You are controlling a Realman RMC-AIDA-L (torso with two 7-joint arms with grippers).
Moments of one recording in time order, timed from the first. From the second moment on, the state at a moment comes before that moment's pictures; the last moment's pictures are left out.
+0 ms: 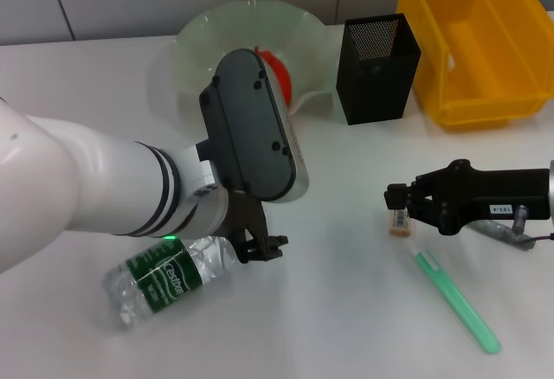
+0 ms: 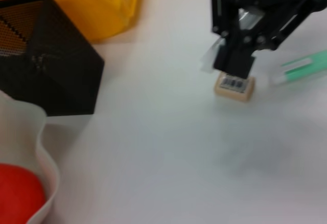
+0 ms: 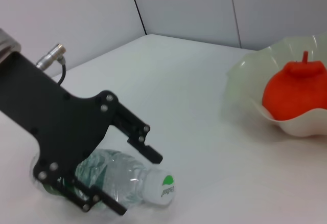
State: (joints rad) left arm -0.49 -2.08 2.02 1.55 2.64 1.14 -2.42; right arm 0.44 2.08 -0.73 -0.74 1.05 1.52 -1.68
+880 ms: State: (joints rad) left arm -0.51 -2.08 2.05 1.47 2.69 1.11 -2.50; right arm 0.43 2.08 -0.72 -0.74 1.06 1.52 -1.69
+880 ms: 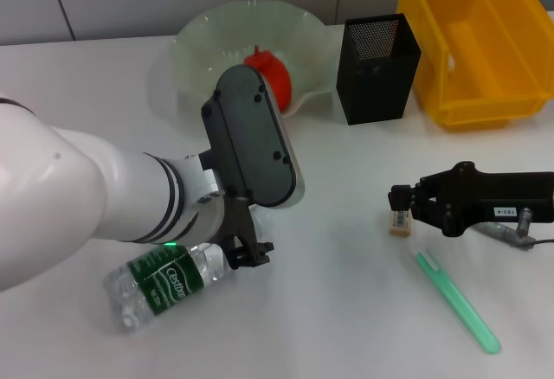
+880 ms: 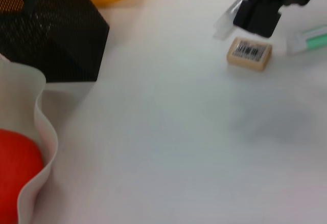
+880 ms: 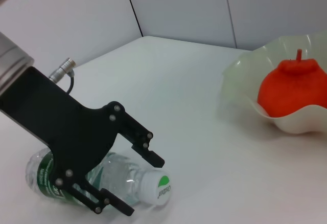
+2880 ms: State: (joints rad) left arm -0.55 -2.08 2.08 1.39 2.69 1.07 -2.52; right arm 0.41 2.08 -0.72 -0.73 1.08 1.53 -1.71
